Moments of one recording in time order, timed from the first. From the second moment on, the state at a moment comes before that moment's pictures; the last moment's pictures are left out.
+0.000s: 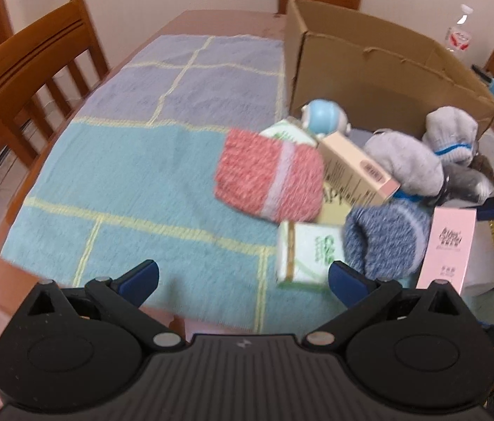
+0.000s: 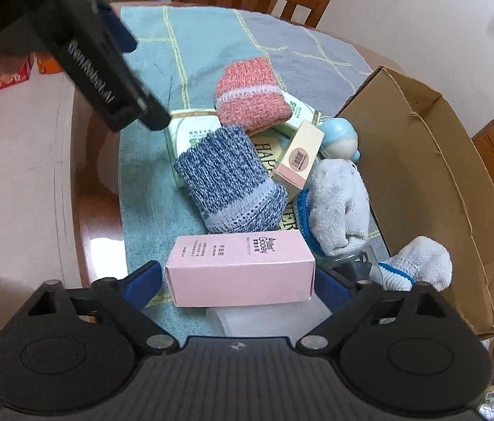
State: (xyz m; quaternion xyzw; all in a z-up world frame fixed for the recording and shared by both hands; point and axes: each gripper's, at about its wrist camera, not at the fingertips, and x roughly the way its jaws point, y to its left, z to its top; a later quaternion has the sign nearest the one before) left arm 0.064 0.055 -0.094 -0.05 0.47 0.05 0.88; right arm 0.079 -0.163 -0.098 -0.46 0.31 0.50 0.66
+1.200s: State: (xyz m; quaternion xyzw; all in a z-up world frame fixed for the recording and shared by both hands) left arm 0.146 0.073 -0.099 -0.06 0.47 -0.05 0.88; right arm 0.108 -0.175 -0.050 -0.28 0.41 0.38 0.78
